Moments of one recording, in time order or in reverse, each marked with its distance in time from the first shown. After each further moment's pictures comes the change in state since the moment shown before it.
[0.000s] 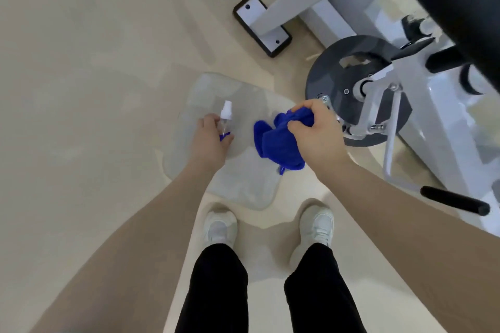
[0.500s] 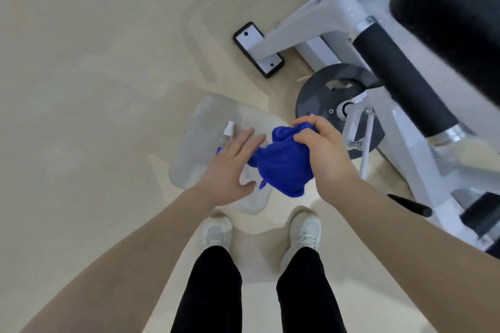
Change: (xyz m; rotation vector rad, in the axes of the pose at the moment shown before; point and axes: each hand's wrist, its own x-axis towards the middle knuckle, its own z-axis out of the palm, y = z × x) left_hand -0.052 0.027 -0.023 0.187 -0.299 0.628; right_hand -0.038 -0.055 -0.035 0.392 -0.050 0.219
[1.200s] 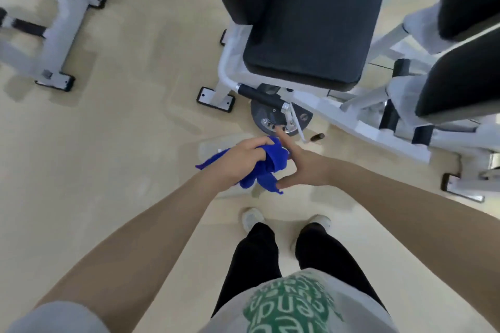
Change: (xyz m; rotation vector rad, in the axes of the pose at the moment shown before) left_hand -0.103 0.315 -0.173 -0.337 -0.468 -0.218; right_hand -0.231 -0.070 -0.104 -0.446 -0.413 -0.165
